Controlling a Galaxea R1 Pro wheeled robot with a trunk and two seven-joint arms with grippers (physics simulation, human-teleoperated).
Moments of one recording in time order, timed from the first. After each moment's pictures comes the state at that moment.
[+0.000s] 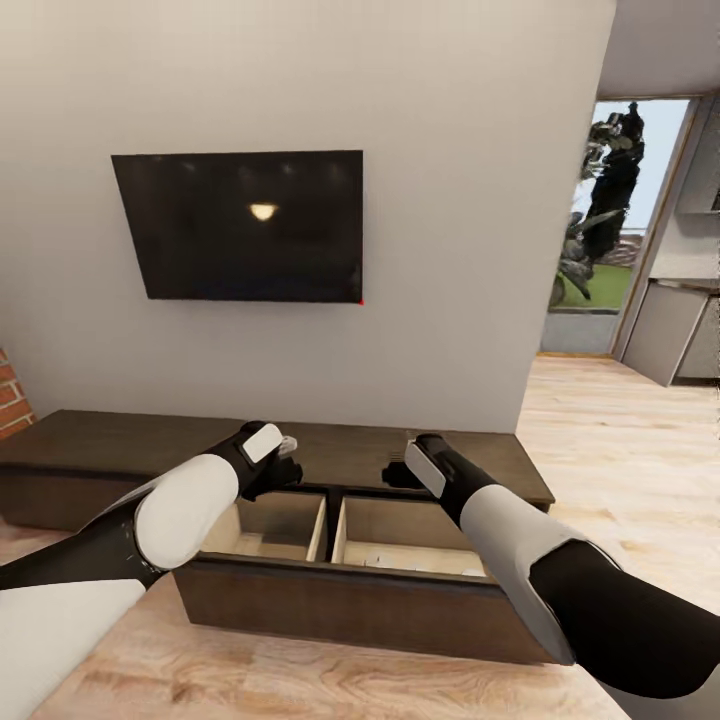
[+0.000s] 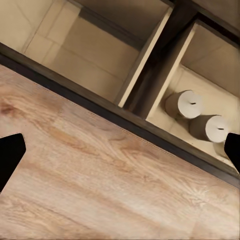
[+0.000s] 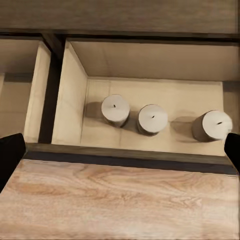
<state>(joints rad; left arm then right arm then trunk) -1.26 -0.13 0.47 -0.05 0.15 0.64 0.55 -1.11 0.17 0.40 -0.32 -0.64 0.68 -0.38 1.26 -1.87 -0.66</state>
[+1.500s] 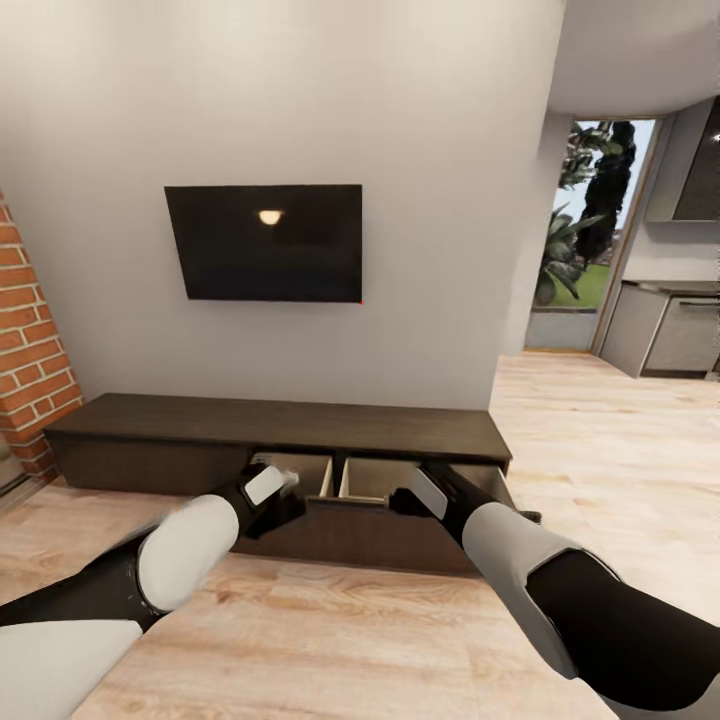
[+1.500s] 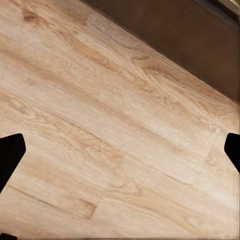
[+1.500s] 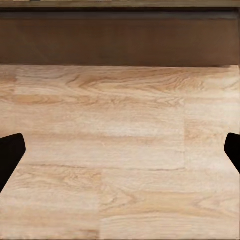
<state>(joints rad) -1.13 -0.13 0.47 -0.02 0.15 0.53 0.46 -1.07 0.17 0.40 -0.21 -0.65 0.63 -0.37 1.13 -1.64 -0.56</state>
